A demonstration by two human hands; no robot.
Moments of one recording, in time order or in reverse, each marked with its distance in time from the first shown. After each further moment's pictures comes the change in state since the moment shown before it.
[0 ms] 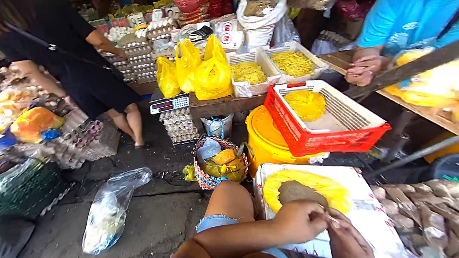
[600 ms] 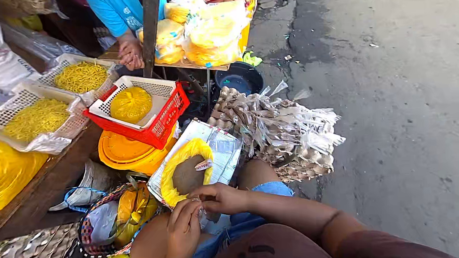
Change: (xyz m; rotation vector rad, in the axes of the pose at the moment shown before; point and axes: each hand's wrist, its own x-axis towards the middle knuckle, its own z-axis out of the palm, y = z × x) left_hand -0.016 -0.037 0.003 0.152 0.124 0.576; right_hand -0.014 -0.034 -0.013 -0.403 -0.420 -0.010
